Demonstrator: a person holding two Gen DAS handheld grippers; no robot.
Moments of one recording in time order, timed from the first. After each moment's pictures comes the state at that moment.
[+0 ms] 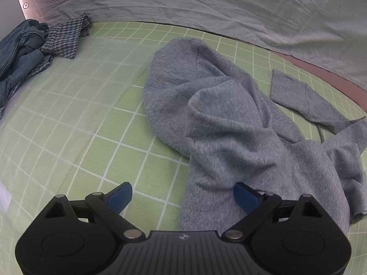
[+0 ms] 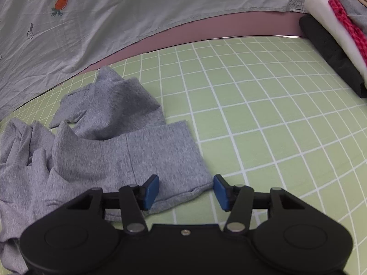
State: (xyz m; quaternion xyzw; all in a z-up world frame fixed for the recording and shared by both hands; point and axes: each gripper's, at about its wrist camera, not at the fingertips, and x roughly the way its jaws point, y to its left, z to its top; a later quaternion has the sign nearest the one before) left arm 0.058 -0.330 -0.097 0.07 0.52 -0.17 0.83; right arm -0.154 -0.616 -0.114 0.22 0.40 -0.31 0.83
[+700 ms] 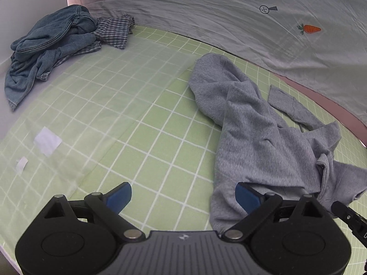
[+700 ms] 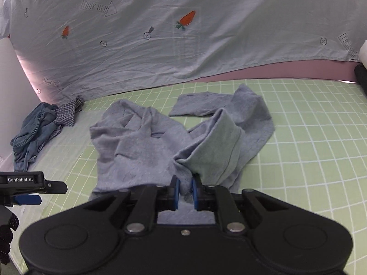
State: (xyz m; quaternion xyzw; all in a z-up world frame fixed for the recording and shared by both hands) left arm -0.031 -0.211 -0.041 0.01 0.50 -0.17 0.85; right arm -0.182 -0.466 -0.043 0.19 0.34 -0.16 0.91
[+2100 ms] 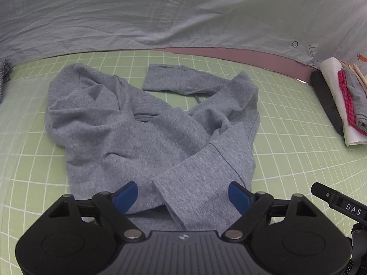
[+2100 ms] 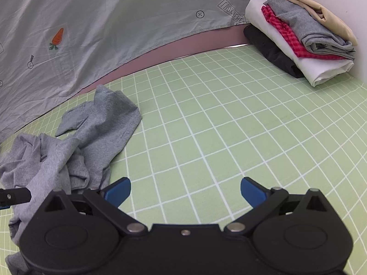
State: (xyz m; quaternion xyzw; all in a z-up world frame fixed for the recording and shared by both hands) left arm -0.036 -0.391 -0.059 0.10 0.49 -0.37 0.78; right arm -0.256 -0.567 -0.075 0.25 0.34 -0.40 0.81
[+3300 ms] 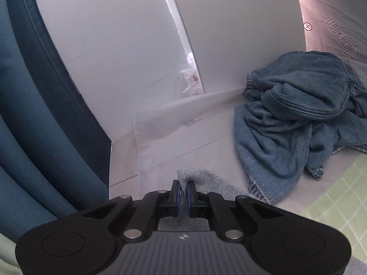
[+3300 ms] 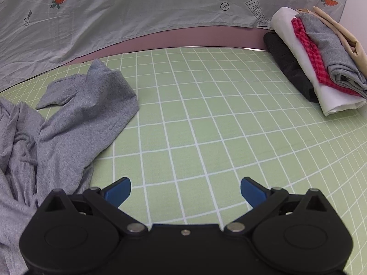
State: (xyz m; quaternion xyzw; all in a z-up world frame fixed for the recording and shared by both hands) left arm 0.143 0.044 -0.032 0.01 0.40 0.34 0.85; right arm -0.197 -0.588 -0.083 0.16 0.41 -0.39 0.80
